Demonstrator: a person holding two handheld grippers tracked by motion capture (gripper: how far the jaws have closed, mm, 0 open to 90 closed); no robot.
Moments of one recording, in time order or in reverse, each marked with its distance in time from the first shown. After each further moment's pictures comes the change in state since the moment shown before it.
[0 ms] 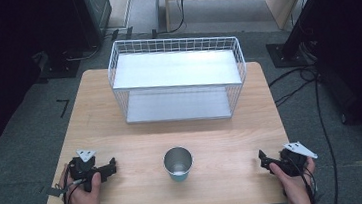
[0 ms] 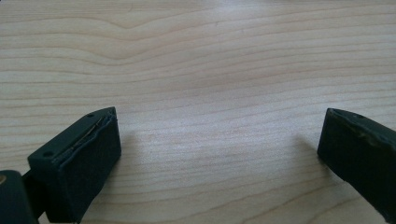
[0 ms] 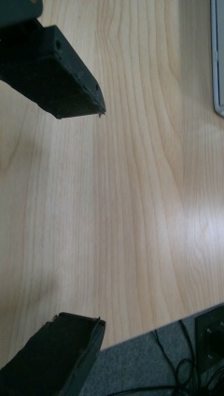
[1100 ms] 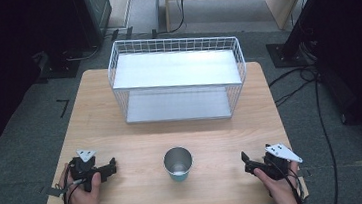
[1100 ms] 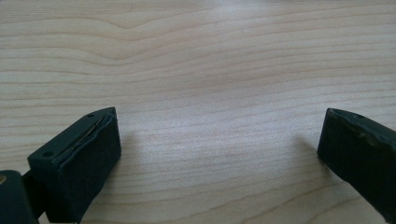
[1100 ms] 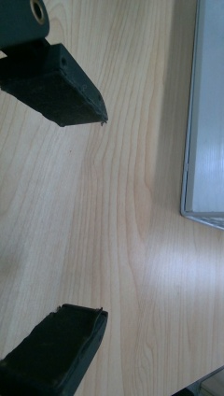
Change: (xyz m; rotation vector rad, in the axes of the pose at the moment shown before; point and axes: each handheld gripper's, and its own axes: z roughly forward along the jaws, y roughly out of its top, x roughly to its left) left arm 0.000 0.000 0.000 -0.001 -0.001 -0.001; right arm 0.055 0.007 -0.016 -0.090 0.143 -0.100
